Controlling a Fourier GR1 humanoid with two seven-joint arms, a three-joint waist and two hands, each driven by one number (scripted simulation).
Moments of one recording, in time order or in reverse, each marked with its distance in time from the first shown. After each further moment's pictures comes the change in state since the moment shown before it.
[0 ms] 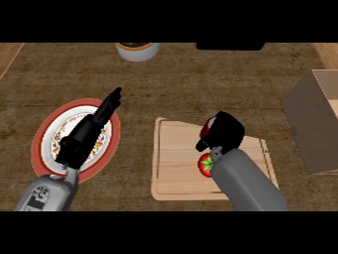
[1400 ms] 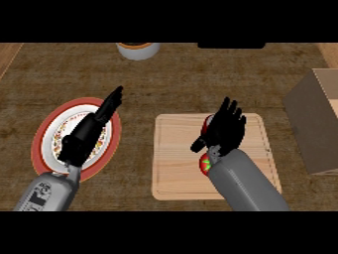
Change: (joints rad) left arm -0.023 0.021 -0.028 0.030 0.028 0.027 -0.024; right arm 0.020 0.020 -0.020 -0.156 0.031 0.035 0.075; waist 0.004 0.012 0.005
